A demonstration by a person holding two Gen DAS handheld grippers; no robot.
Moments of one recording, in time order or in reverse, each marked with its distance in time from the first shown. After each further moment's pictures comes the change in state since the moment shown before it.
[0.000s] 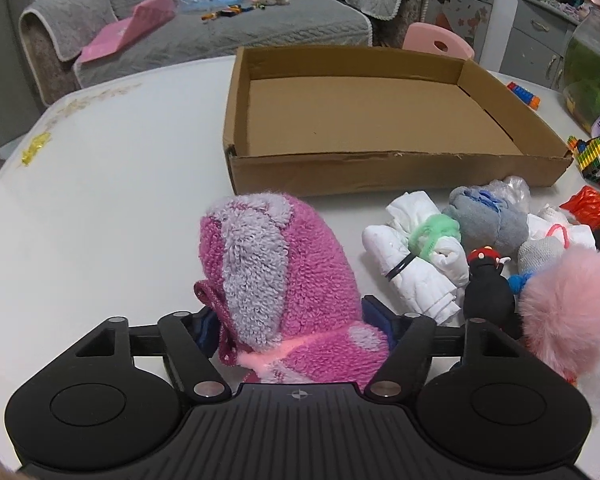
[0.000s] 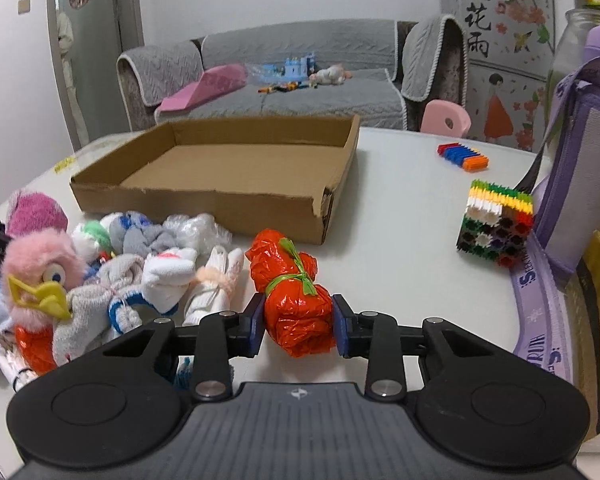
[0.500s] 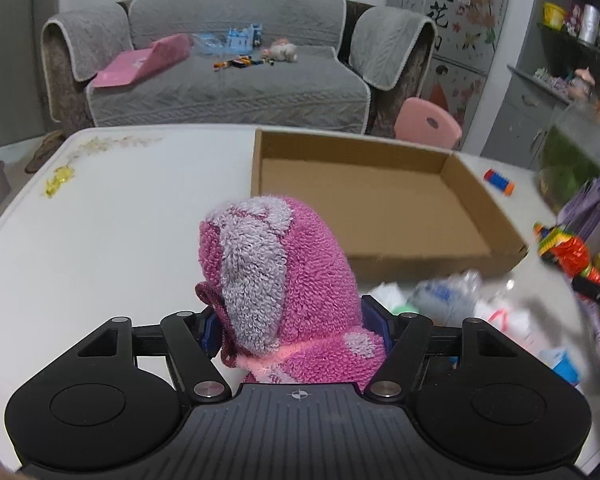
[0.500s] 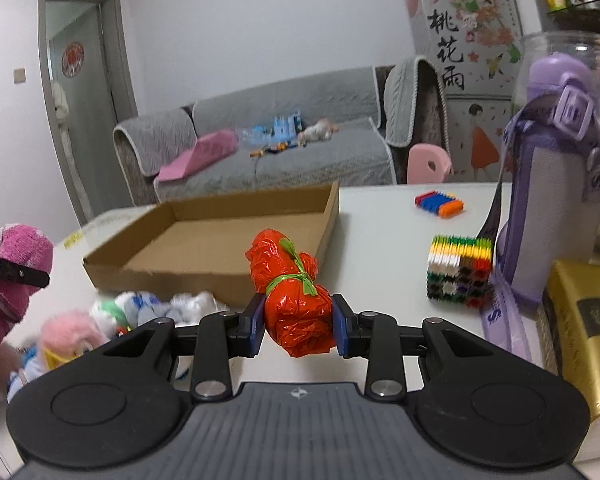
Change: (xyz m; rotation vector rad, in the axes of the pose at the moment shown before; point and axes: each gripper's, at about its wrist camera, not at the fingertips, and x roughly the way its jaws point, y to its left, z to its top) left arm -0.065 0.025 0.032 -0.105 -0.151 -0.082; right arm -0.032 -0.021 0.015 0.099 -0.175 0.031
